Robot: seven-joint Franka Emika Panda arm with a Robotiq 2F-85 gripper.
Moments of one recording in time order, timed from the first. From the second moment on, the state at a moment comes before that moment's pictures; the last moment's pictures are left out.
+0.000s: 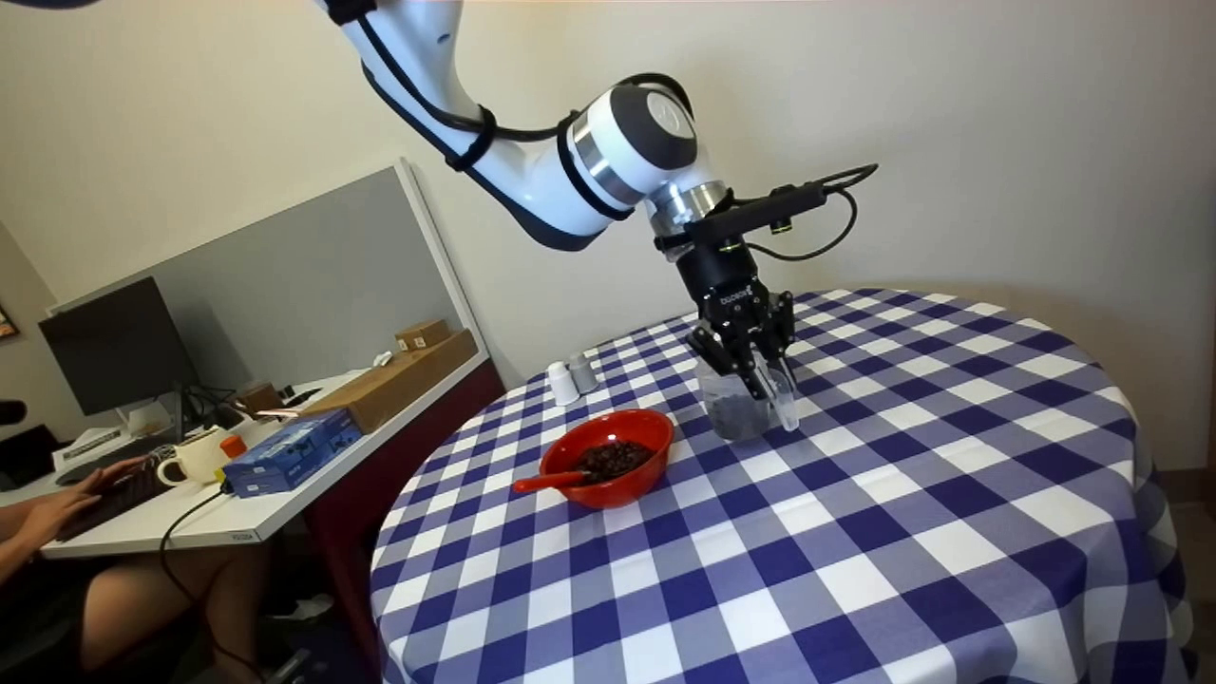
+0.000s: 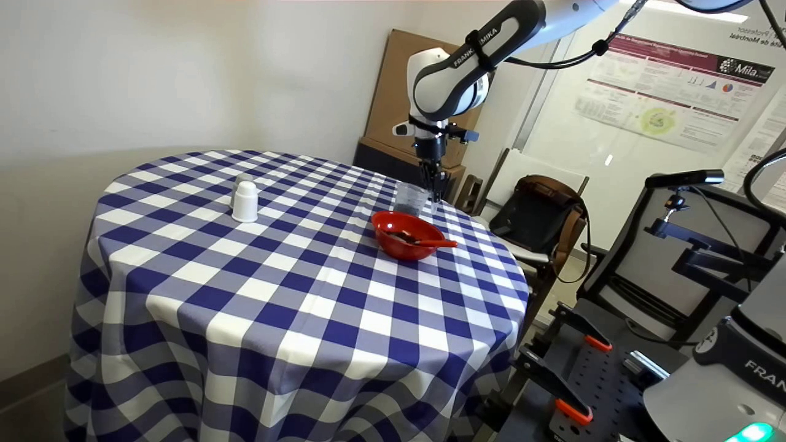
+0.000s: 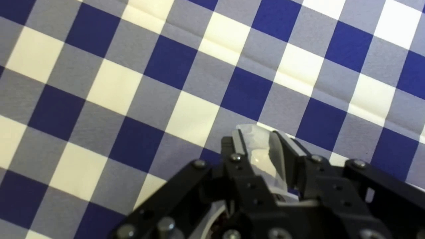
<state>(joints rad) -0.19 0.68 -0.07 -1.68 -0.42 2.16 -1.00</state>
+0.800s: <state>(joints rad) 0.05 0.44 -0.07 -1.71 -0.82 1.98 -0.87</state>
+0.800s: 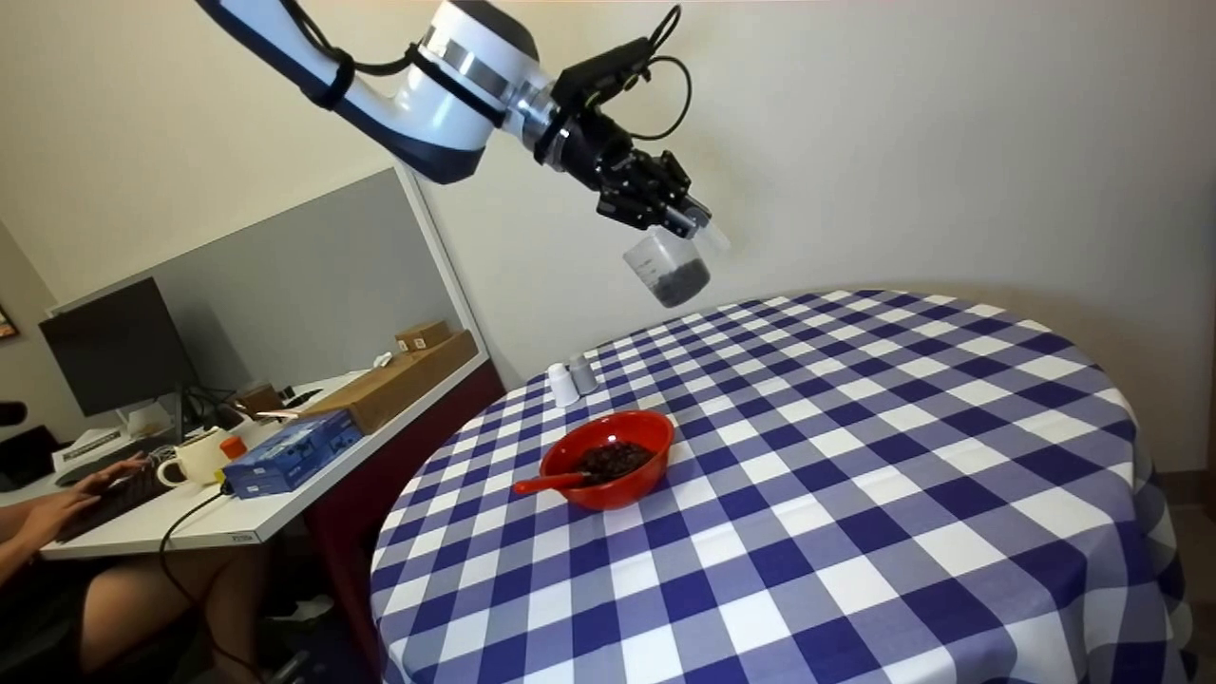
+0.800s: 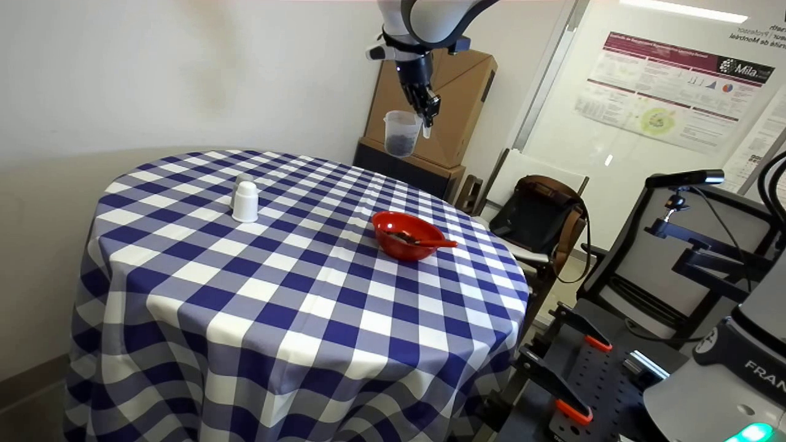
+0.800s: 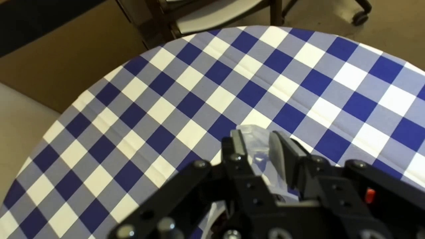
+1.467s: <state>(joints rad) 0.15 0.39 0.06 -1.87 -1.04 1.81 -0.70</state>
